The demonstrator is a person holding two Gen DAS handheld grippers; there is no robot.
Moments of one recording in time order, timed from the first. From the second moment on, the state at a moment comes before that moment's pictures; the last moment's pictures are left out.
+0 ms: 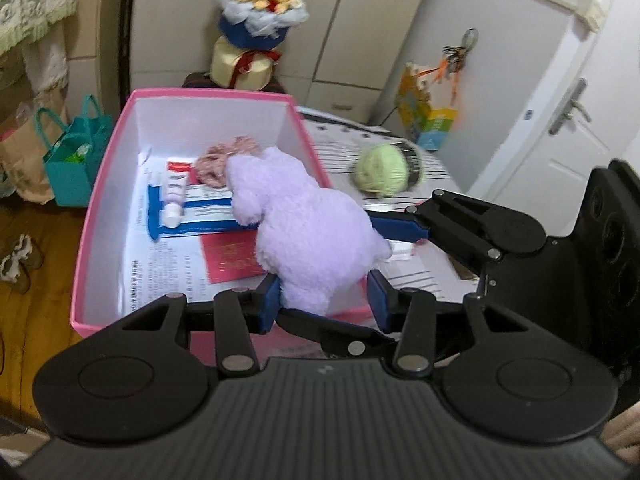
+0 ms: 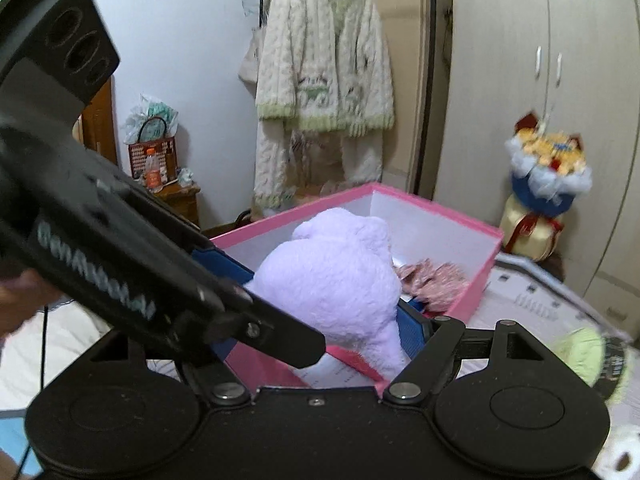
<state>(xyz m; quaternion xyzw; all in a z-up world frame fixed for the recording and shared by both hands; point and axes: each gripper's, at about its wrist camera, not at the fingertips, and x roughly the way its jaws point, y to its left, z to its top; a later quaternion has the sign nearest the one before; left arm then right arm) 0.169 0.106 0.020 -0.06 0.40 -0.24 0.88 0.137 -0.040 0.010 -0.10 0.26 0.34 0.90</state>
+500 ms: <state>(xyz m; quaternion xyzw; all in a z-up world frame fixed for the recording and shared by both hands) 0.219 0.136 -0.004 -0.12 0.46 -0.21 0.86 0.187 -0.014 -0.005 -0.13 0.32 0.39 0.86</state>
